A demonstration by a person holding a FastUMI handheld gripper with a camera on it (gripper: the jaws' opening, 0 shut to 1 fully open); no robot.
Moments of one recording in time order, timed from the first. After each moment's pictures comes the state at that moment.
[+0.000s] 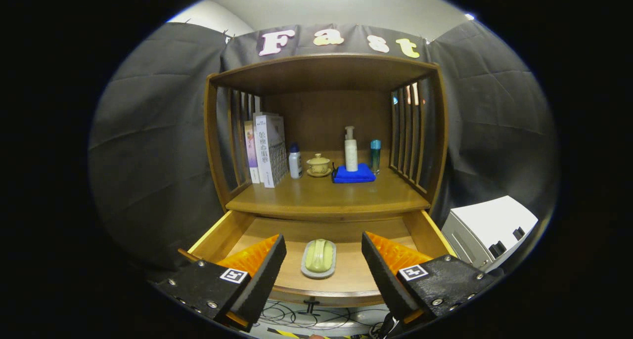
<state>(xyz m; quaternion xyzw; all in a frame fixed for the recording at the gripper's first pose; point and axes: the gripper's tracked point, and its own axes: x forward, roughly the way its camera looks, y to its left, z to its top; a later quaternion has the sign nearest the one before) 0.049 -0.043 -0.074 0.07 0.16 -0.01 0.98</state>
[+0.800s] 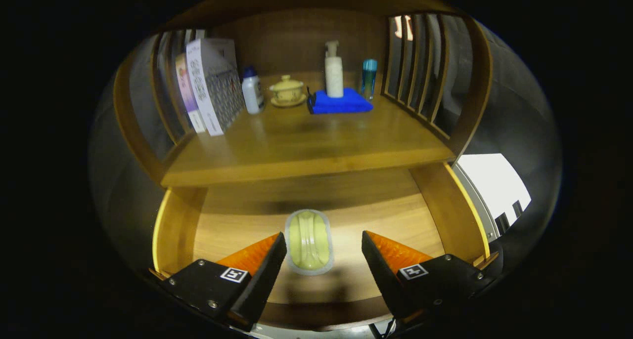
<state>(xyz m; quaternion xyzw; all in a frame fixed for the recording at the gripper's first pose) 0.138 -0.038 -0.184 0.08 0.41 -0.08 0.90</state>
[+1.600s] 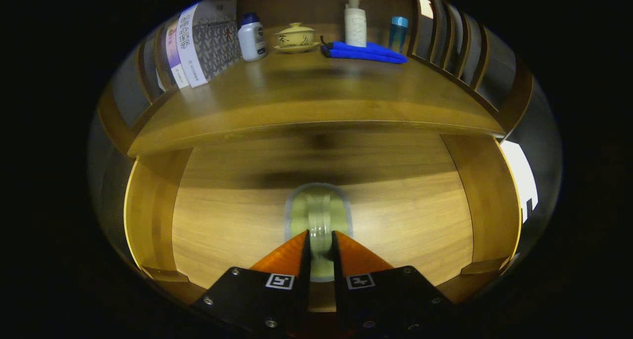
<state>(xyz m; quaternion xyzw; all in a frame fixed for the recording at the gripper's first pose) 0.152 -0.018 -0.250 0.07 0.49 -0.04 0.87</state>
